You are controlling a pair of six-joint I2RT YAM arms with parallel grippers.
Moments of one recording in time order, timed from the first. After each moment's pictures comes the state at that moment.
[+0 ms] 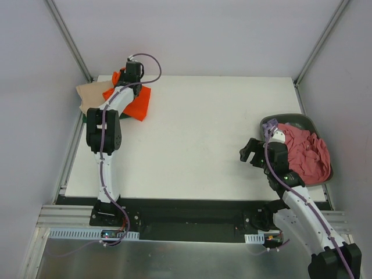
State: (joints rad) left arm -0.14 2.19 1.79 -0.25 -0.70 0.39; right arm 0.28 0.68 0.41 -0.30 0.09 0.45
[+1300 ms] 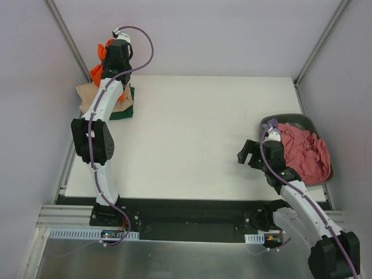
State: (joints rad) left arm -0.11 2.00 1.93 -0.25 -0.69 0.43; right arm 0.28 0.78 0.41 -0.30 0.06 0.44
